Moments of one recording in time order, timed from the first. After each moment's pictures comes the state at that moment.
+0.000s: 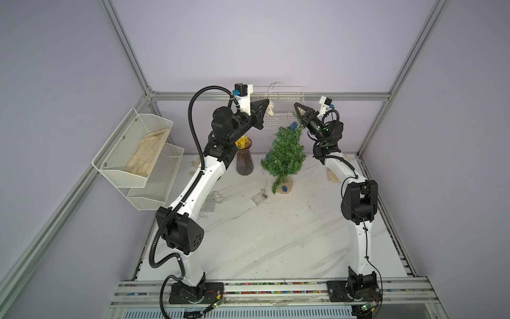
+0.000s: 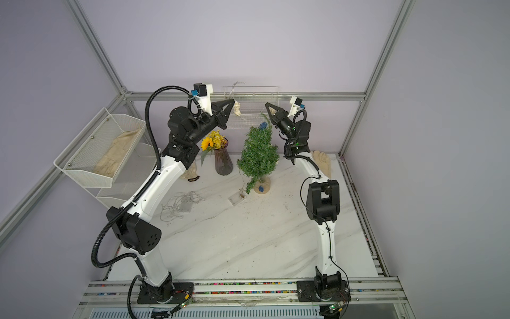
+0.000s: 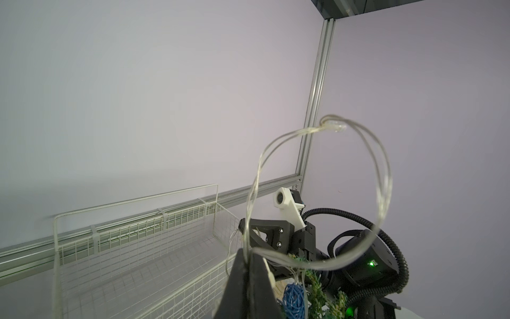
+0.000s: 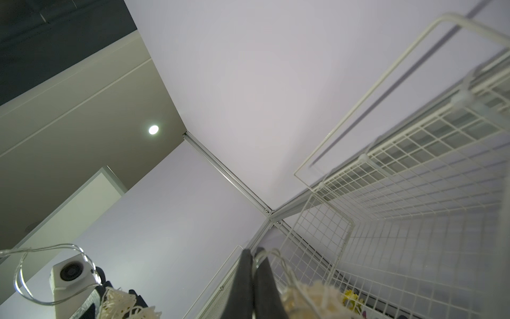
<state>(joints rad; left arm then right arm) -0.39 1.84 2.02 0.14 0.36 -0.26 0.17 2.28 2.09 0.79 -0.55 1.33</state>
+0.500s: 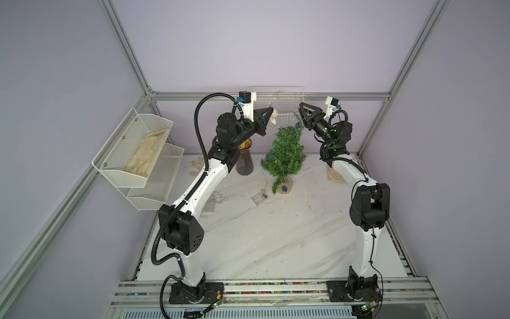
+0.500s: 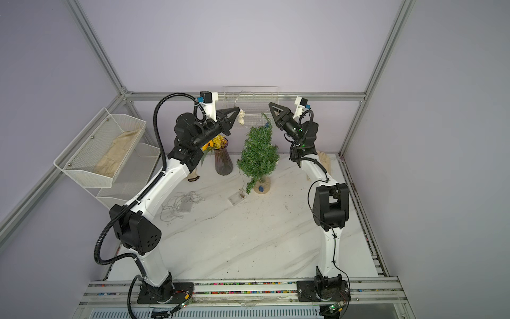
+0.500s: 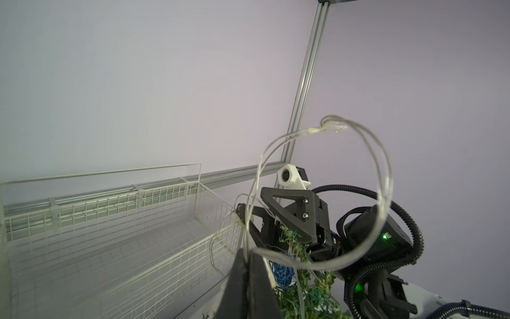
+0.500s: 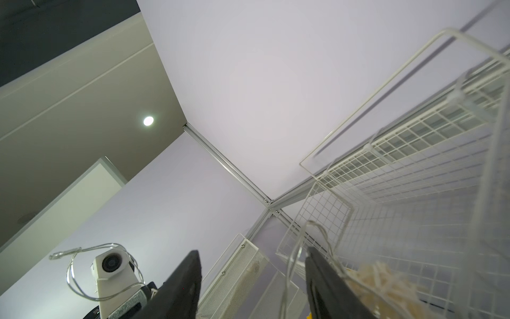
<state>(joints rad) -0.40 1.83 1.90 0.20 0.40 -0.32 0.13 2.10 1.89 0.78 -0.61 1.31</state>
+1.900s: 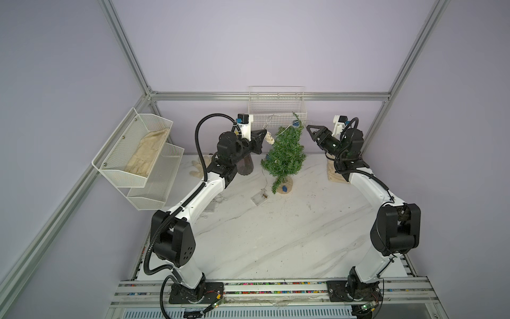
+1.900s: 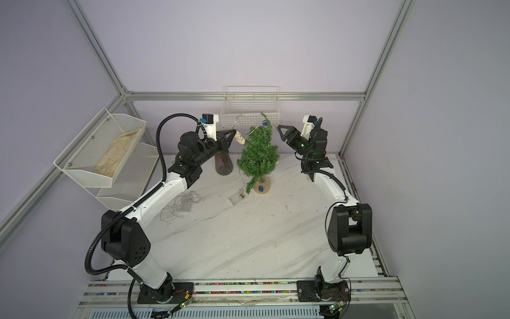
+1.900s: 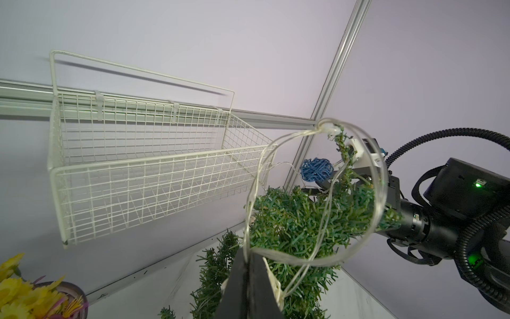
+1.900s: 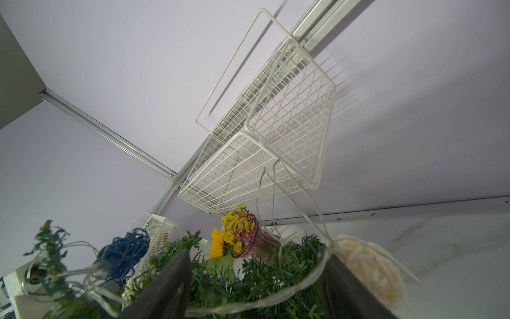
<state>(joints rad) -0.39 1.69 1.54 0.25 0.31 -0.31 0.09 1.74 1.49 0.29 -0.49 0.87</state>
